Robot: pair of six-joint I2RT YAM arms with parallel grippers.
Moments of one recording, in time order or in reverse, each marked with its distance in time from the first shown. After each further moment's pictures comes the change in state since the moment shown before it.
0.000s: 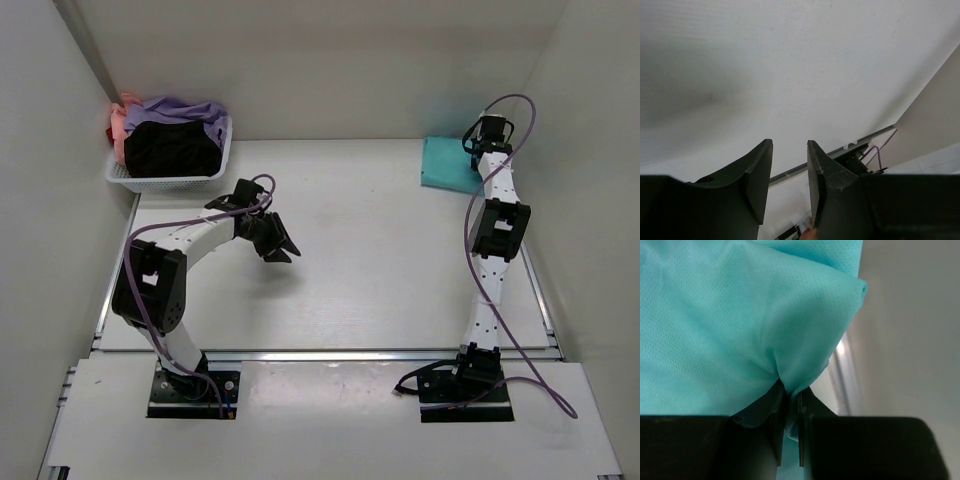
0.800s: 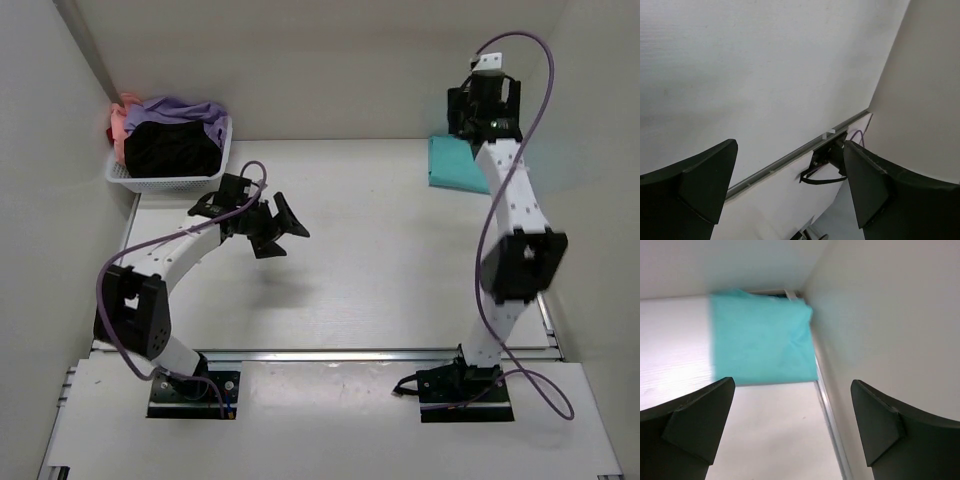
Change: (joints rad) left arm 0.005 -0.149 -0.035 0.078 0.084 0.010; right arm 0.190 -0.727 -0.506 0.080 0.211 -0.038
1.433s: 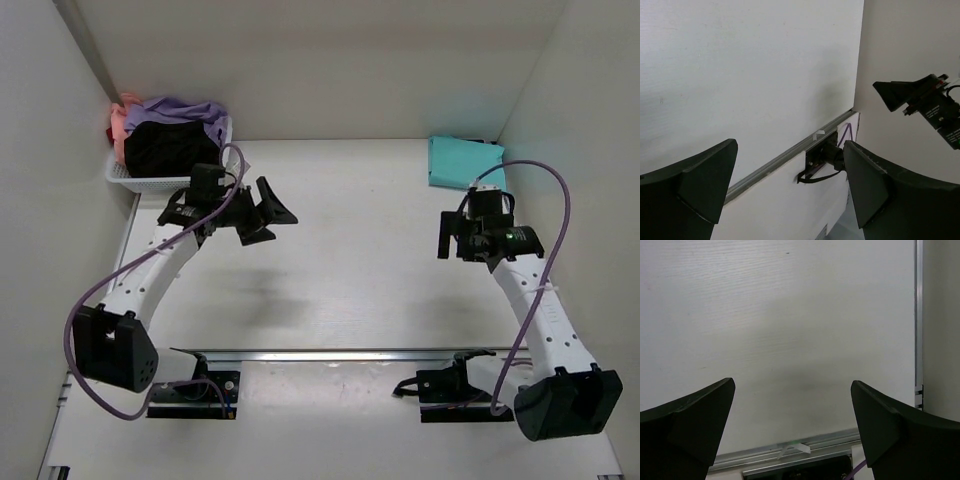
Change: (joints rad) left arm 0.085 -0.206 0.033 -0.038 0.062 0.076; right arm 0.146 -0.943 -1.048 -0.386 -0.180 0.318
